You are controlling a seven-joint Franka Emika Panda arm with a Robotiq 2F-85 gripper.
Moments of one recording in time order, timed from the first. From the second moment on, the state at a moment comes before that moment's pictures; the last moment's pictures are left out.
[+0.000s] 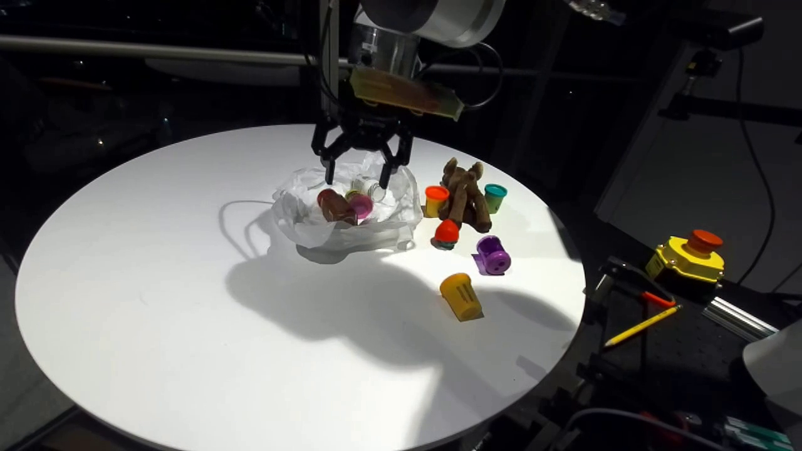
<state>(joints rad) 0.12 0.47 0.00 -2.05 0.25 2.58 0.46</state>
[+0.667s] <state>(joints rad) 0.20 0.30 -0.03 -2.53 0.21 2.71 0.62</state>
